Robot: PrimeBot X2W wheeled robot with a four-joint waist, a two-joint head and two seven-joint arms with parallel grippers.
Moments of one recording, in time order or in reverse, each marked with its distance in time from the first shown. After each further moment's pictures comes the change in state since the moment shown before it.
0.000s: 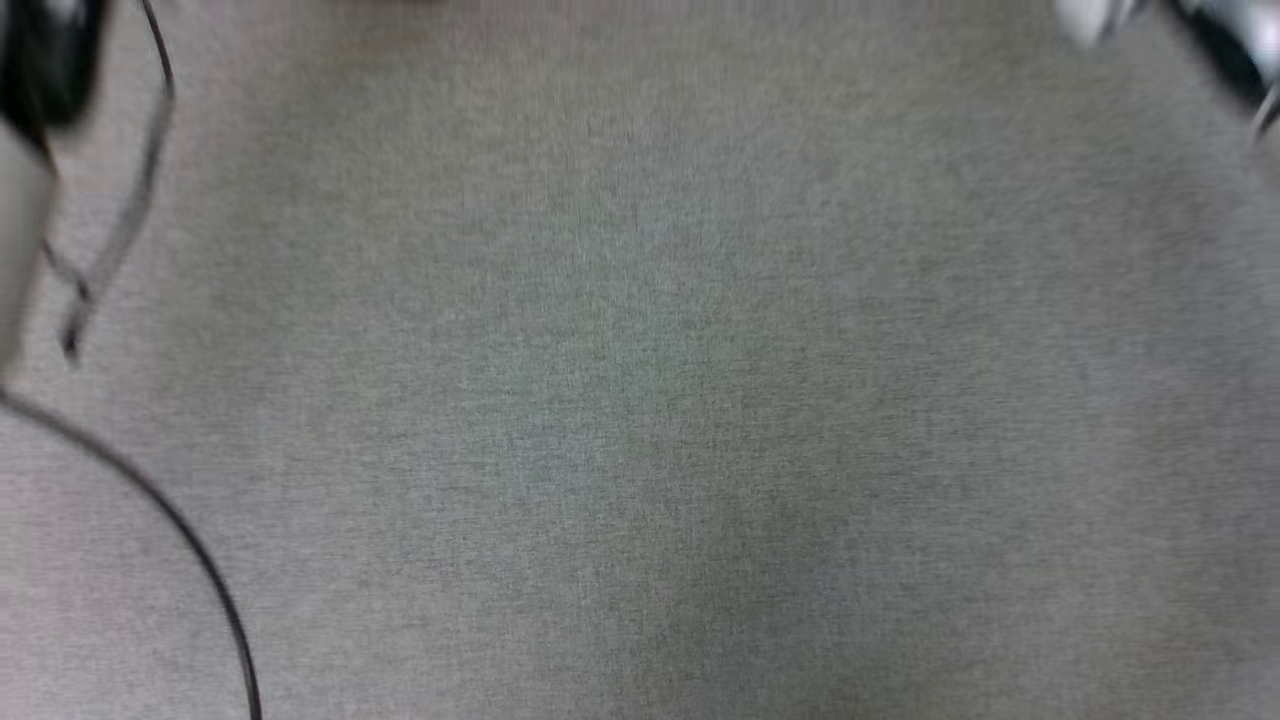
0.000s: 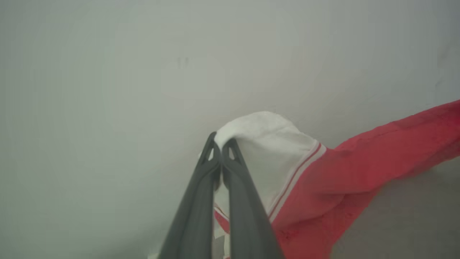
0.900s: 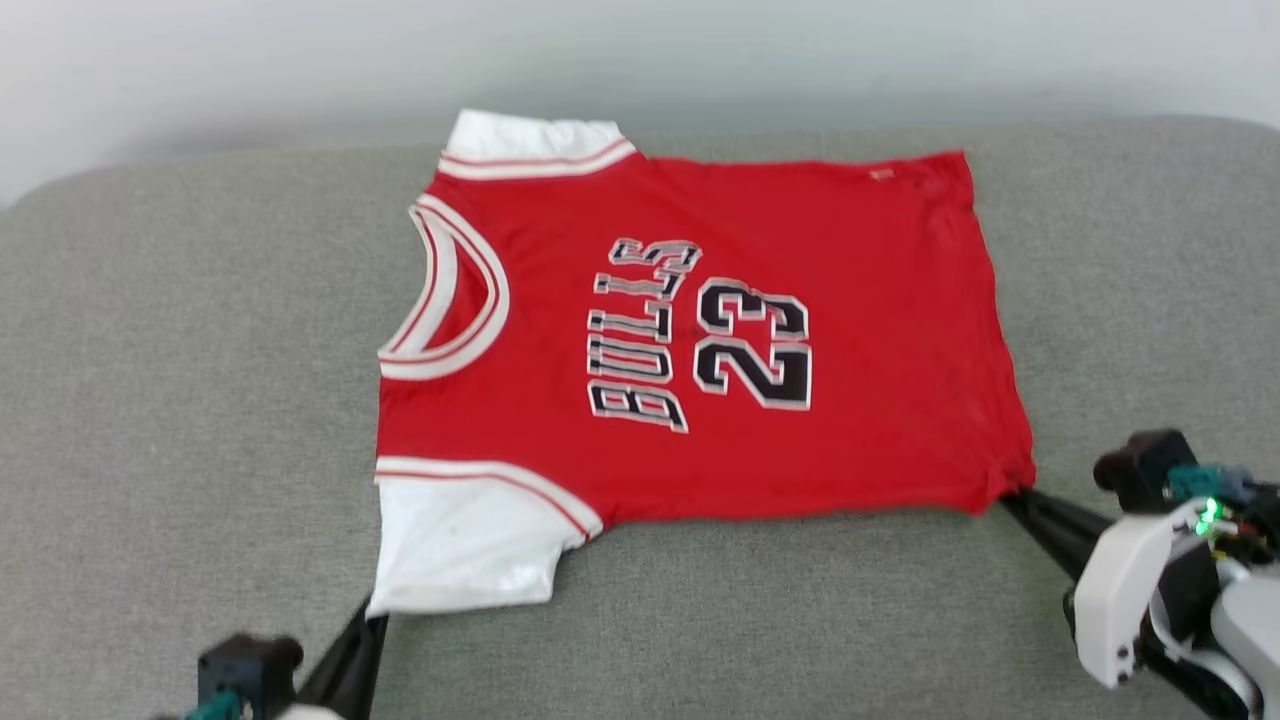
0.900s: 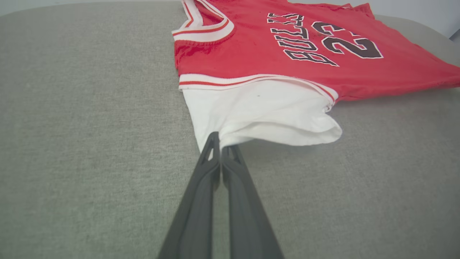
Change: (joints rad) left arm 1.313 0.102 0.026 -0.645 -0.159 0.366 -0.018; right arm 0.900 -0.299 0.101 -0.301 0.238 0.000 -0.058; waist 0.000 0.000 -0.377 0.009
